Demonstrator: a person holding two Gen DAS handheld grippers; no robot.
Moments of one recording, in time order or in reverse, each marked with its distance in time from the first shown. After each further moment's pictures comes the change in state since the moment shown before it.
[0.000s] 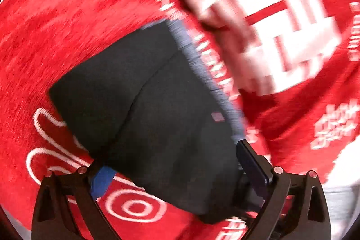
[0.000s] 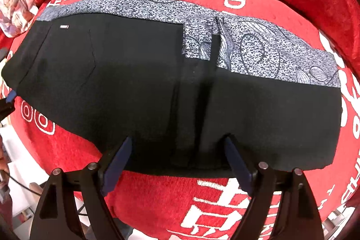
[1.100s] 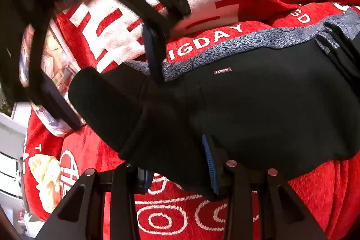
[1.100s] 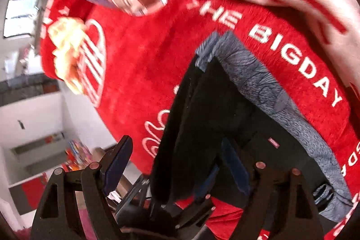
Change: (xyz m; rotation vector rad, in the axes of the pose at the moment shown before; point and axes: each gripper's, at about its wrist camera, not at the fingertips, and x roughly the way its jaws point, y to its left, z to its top) left arm 0.032 -0.105 -0.093 1.114 -0.243 0.767; right arm -0.015 0.264 0.168 -0.387 0.323 0.375
